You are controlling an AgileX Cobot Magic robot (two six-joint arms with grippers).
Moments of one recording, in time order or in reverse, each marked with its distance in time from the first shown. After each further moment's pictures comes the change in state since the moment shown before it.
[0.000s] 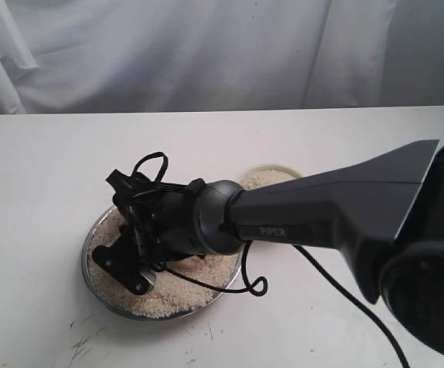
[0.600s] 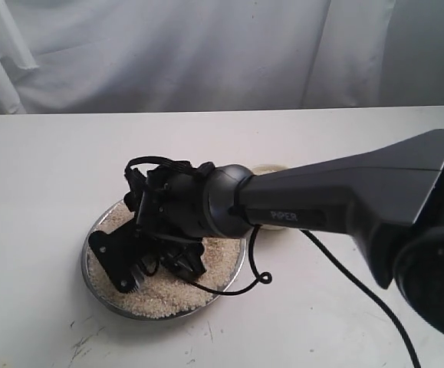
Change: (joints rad) left arm 0.000 0.000 0.000 0.000 0.000 0.000; right arm -0.028 -0.016 -0.015 0.442 0.010 -0.126
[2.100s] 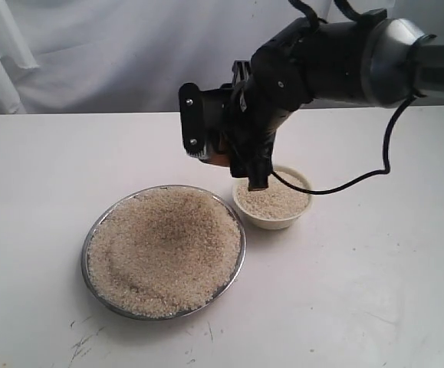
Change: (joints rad) left arm 0.000 0.000 0.000 0.000 0.000 0.000; right arm -0.309 -0.296 0.013 0.417 0.111 -0.154
